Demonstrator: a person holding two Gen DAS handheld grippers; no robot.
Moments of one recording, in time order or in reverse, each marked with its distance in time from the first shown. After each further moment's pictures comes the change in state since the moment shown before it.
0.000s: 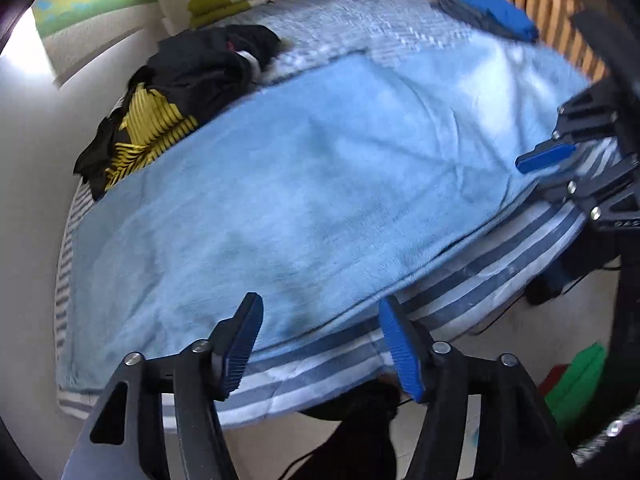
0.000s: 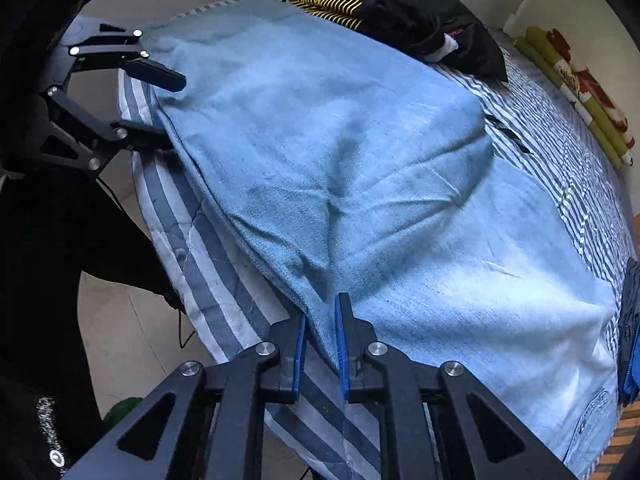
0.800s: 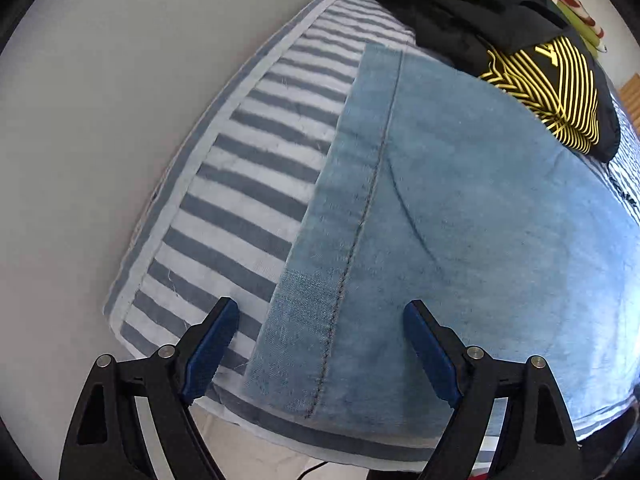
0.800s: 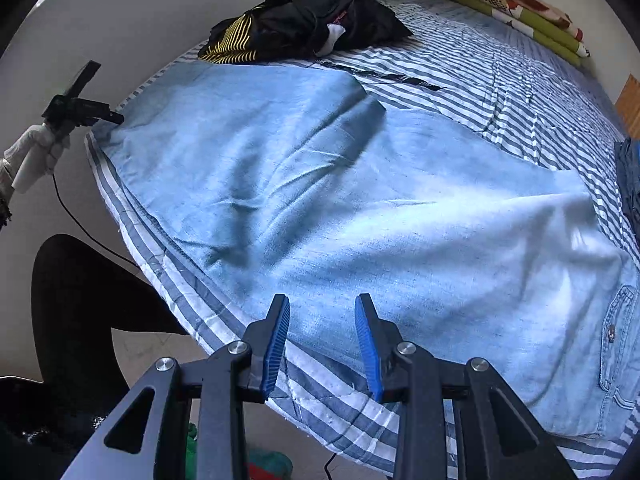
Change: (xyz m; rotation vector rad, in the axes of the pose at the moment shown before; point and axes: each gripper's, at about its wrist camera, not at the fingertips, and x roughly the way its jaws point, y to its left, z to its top) left arm 0.059 0.303 -0.072 -0.751 0.296 0.139; right arm -0.024 -0.058 -0.029 0.303 -0.035 0.061
